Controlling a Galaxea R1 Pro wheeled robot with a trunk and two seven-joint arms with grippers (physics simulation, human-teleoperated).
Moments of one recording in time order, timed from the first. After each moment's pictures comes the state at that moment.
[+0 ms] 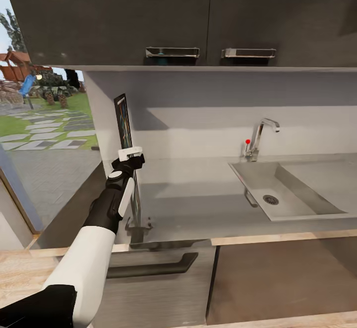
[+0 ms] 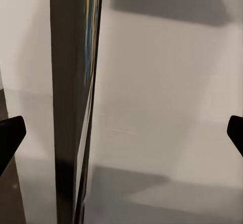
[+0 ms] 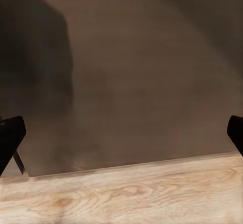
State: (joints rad) left arm -0.92 -0.17 0.06 -0.99 -0.01 0.31 0.23; right arm 0.27 -0.08 -0.05 -0.96 0.00 -0.57 -0.12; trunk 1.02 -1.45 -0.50
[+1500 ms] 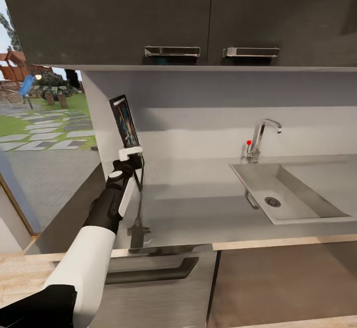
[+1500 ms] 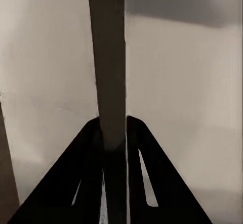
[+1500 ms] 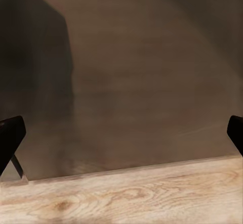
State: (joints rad) left arm -0.92 -0.17 0.06 -0.99 -0.01 0.32 0.23; right arm 0.27 -0.08 -0.05 -0.95 0.00 -0.57 -0.12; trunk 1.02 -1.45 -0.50
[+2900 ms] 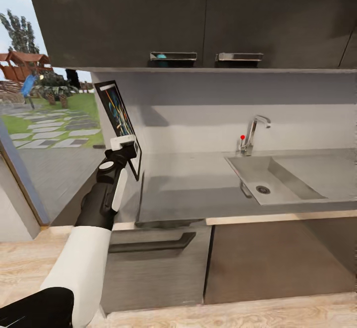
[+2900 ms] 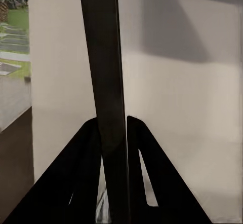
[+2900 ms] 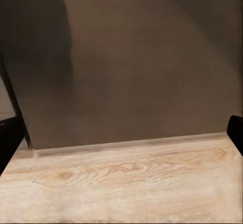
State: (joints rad) left arm -0.92 -0.17 0.06 -1.17 -0.01 0.41 0.23; right arm 0.27 -0.08 -0.05 -0.96 0.00 -0.57 -0.12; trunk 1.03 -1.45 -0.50
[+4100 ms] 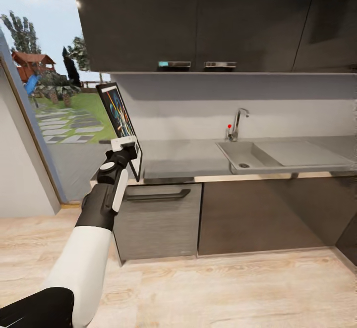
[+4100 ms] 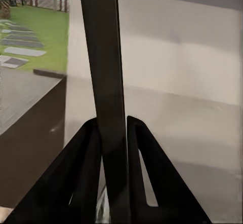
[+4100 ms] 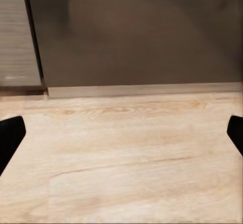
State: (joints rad) left arm -0.92 -0.17 0.06 -1.16 0.00 0.41 0.23; right arm 0.27 -0.08 -0.05 -0.96 0.00 -0.57 -0.12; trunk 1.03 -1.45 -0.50
